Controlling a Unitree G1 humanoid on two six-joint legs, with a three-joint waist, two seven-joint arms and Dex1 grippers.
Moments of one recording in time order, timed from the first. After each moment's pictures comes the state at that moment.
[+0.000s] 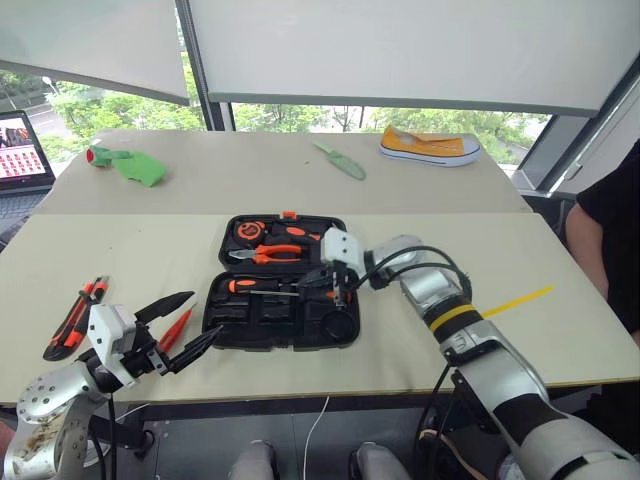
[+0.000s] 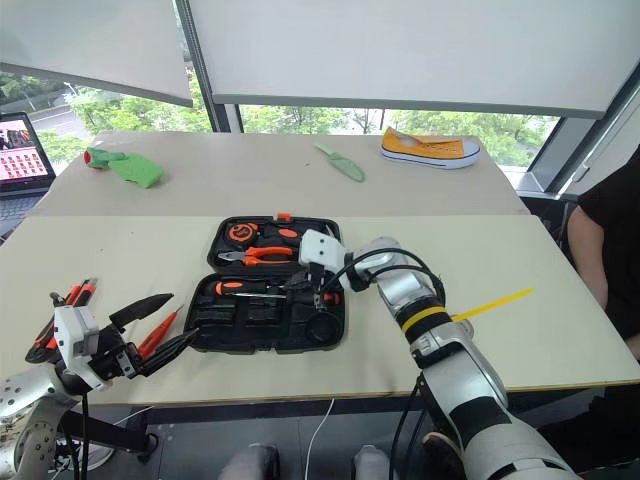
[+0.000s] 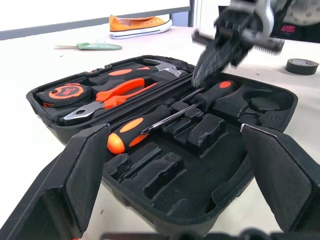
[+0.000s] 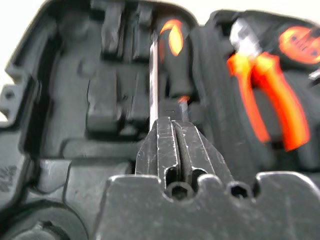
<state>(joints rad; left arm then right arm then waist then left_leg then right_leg) 0.15 0.61 0.37 -0.15 -0.56 0.00 -1.03 -0.96 -0.25 0.39 0.70 -0.05 -0.08 1.15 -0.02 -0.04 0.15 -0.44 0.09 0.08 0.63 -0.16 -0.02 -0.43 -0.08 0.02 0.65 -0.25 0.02</state>
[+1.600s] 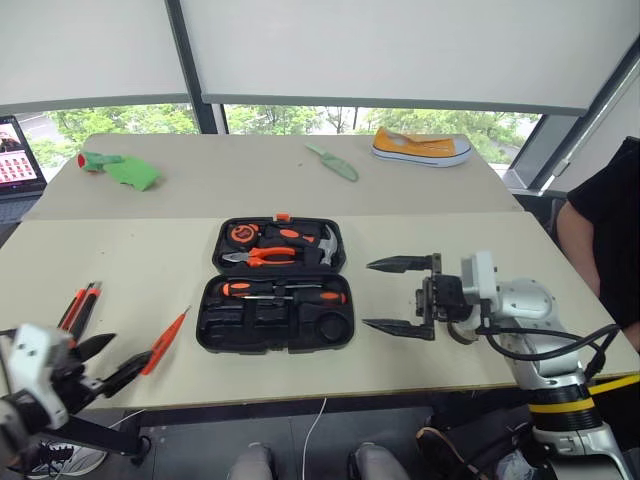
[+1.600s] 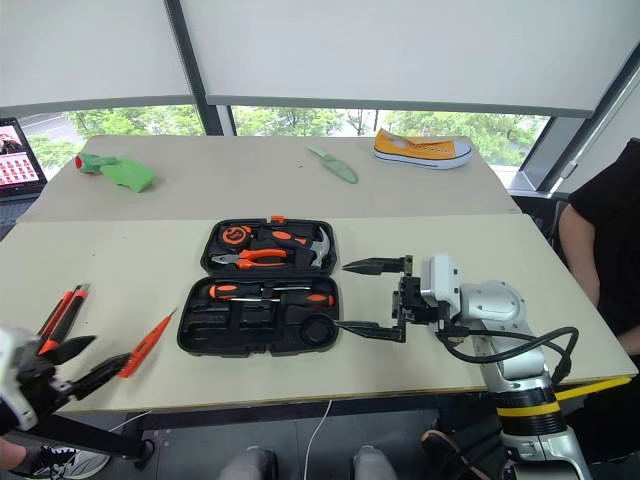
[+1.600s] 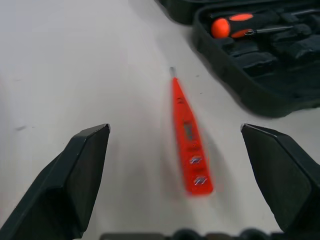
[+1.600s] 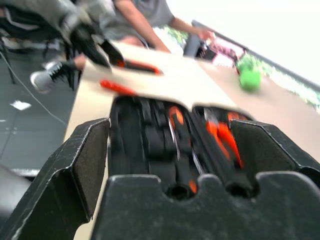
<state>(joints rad) 0.39 0.77 0.56 -0.29 -0.61 0.54 -0.74 -0.41 -0.54 0.03 -0.13 0.49 0.01 1.27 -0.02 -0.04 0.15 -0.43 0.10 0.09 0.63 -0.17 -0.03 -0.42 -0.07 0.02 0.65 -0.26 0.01</state>
